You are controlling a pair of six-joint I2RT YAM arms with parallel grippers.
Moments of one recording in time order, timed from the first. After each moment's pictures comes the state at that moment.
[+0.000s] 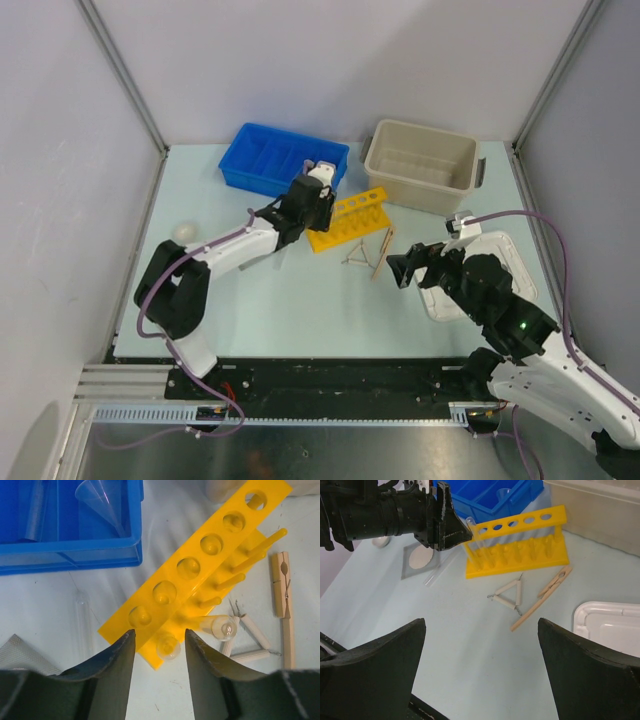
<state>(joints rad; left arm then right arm) -0.65 1.71 1.20 -0.11 -0.18 -0.18 0.79 0.60 0.72 -0.33 0.27 0.39</state>
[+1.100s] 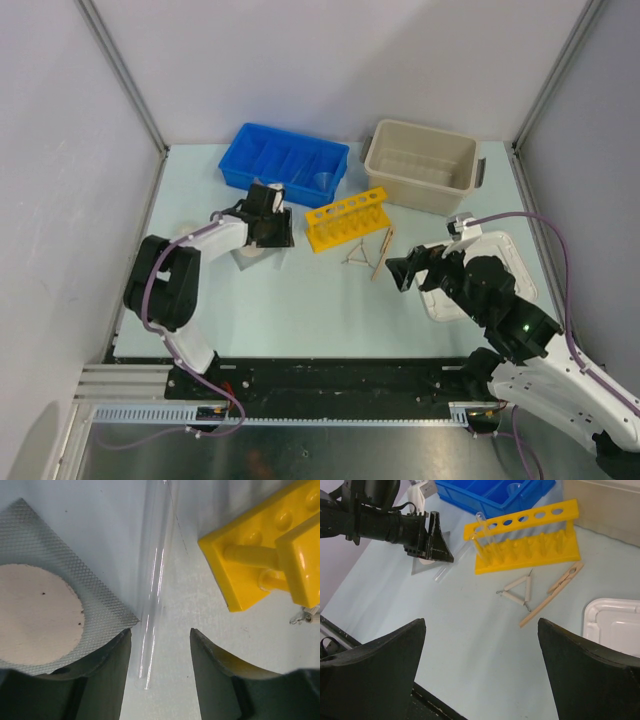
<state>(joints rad) -0.36 1.71 1.06 -0.31 0.07 -0.33 0.79 0.58 0.72 -0.35 0.23 0.41</state>
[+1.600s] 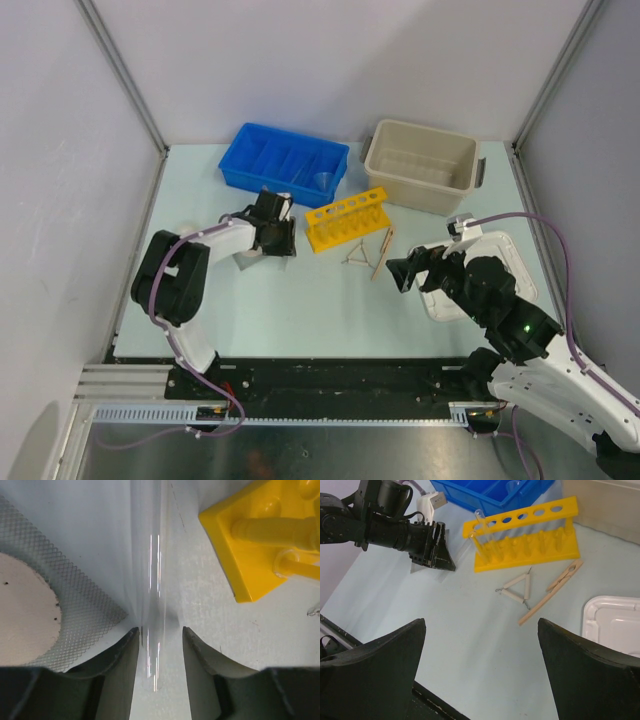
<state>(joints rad) -0.40 1.77 1.04 -0.31 0.07 -0.33 0.79 0.57 0.72 -0.36 0.23 0.42</state>
